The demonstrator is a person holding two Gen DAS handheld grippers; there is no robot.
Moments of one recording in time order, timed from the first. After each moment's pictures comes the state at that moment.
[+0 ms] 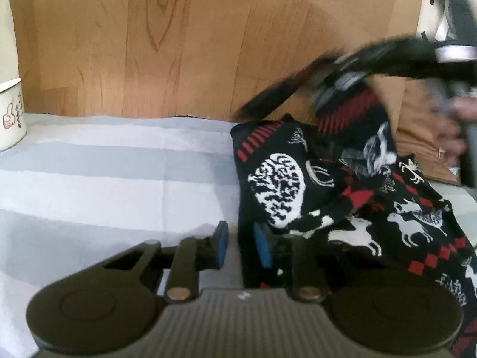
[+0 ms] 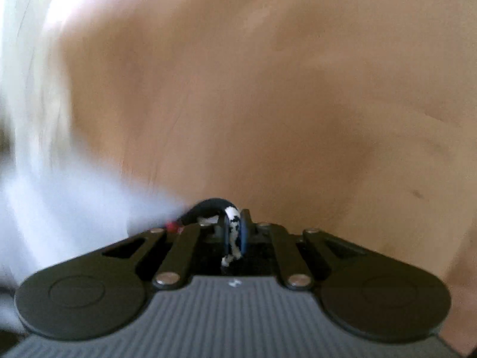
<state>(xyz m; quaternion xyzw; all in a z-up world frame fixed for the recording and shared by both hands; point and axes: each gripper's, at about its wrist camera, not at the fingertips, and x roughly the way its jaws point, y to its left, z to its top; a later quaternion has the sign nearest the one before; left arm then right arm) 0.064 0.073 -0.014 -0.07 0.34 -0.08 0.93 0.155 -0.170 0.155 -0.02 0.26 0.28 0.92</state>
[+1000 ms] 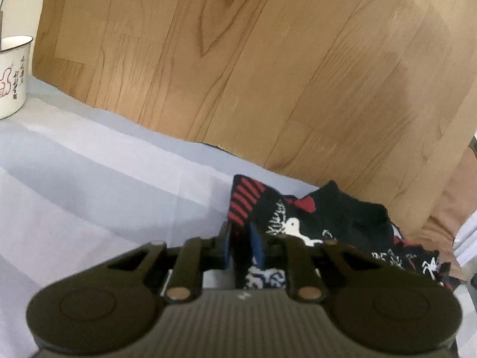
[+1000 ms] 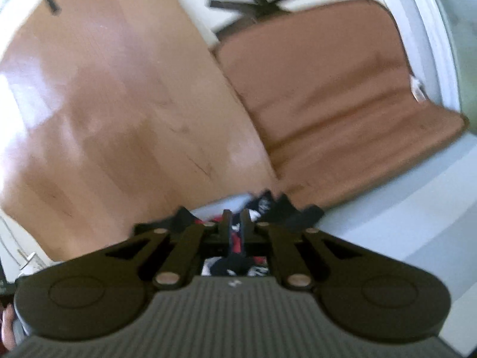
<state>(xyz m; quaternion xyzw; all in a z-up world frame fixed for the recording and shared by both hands) 0.141 0.100 -0.009 -0.21 0.32 -0.02 0.92 0.044 -0.403 0.093 0.23 0.28 0.11 0.93</state>
